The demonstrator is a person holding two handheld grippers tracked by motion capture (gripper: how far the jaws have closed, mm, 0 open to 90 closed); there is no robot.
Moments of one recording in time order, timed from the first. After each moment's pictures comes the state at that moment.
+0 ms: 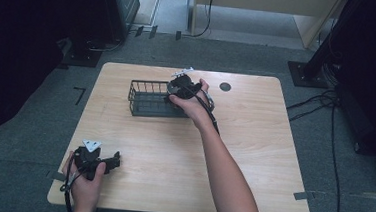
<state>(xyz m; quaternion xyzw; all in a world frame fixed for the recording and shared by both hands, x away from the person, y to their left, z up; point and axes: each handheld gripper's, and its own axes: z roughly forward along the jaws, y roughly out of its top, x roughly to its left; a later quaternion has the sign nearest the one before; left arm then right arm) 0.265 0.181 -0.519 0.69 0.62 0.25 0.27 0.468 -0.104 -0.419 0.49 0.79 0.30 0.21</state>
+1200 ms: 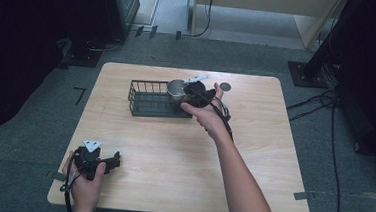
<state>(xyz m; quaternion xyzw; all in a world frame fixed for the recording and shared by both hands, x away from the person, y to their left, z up) 0.266 0.181 -0.519 0.69 0.62 0.25 0.27 0.425 -0.146 -0.403 0.48 0.79 0.33 0.19</state>
